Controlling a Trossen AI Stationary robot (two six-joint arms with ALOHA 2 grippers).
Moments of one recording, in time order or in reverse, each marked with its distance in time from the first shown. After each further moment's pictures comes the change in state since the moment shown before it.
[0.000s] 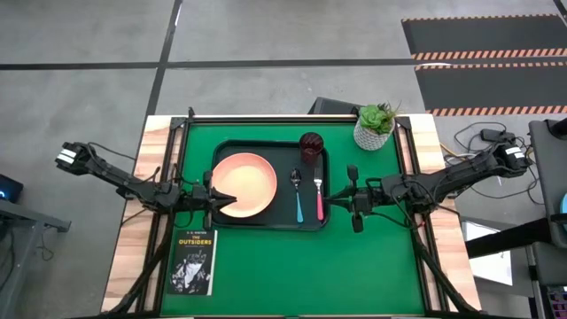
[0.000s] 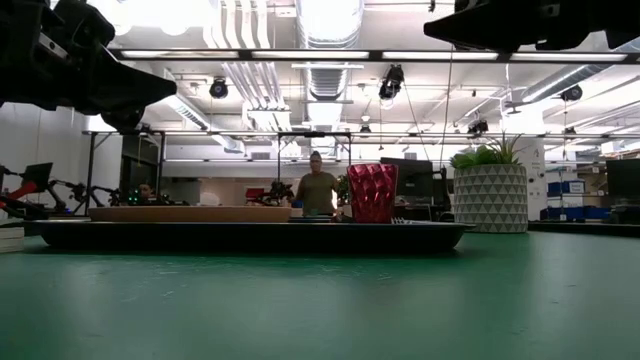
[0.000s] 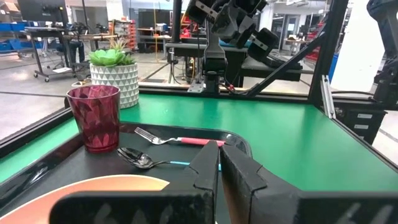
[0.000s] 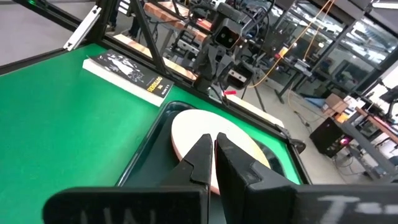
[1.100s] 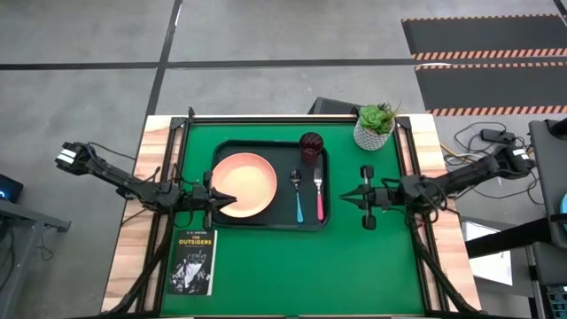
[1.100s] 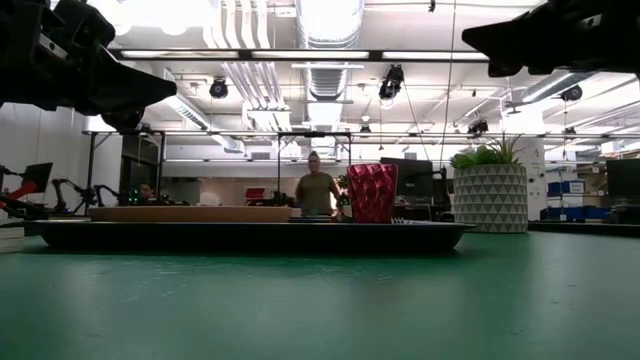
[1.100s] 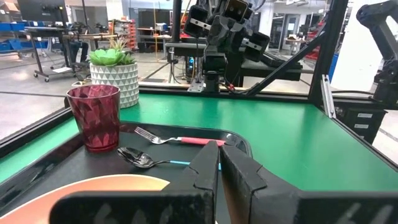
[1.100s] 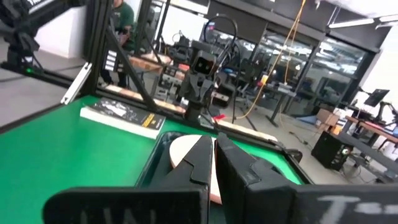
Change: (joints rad) left arm 0.000 0.002 0.000 0.000 0.000 0.000; right arm 0.000 -0.157 -0.298 0.356 0.008 0.126
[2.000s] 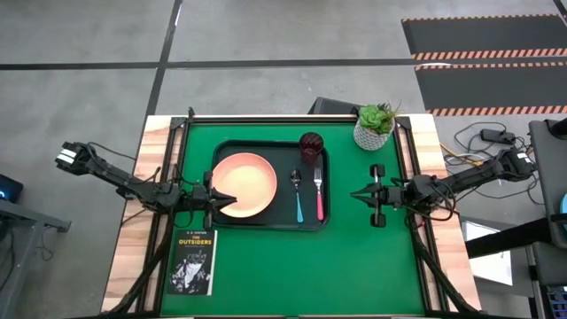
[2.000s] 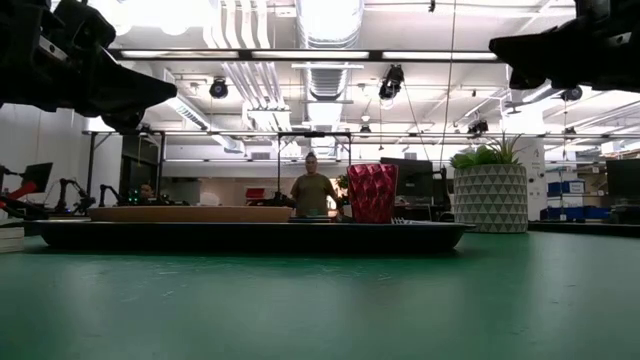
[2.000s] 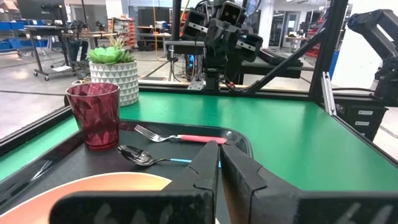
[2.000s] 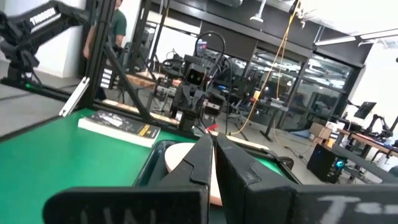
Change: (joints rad) left arm 0.000 0.008 0.000 0.000 0.001 0.000; right arm 0.000 -0.196 -0.157 0.047 0.000 -0.010
